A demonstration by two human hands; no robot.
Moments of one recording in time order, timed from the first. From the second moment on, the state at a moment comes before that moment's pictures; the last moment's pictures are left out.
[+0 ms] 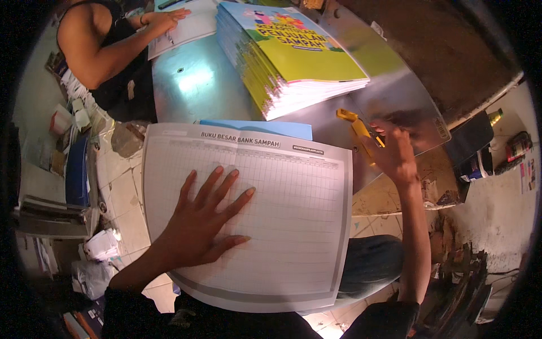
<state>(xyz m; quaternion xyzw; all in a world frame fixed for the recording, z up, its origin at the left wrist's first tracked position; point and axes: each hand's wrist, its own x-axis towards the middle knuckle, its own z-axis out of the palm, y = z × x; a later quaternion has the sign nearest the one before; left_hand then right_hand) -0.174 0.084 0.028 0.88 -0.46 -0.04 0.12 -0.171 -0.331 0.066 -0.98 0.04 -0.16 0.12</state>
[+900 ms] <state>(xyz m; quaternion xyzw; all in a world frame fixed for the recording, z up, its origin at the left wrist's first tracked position) -0.132 0.071 0.003 0.90 -0.33 0.01 0.27 -0.167 -0.163 0.060 -0.92 -0.18 -0.03 0.35</state>
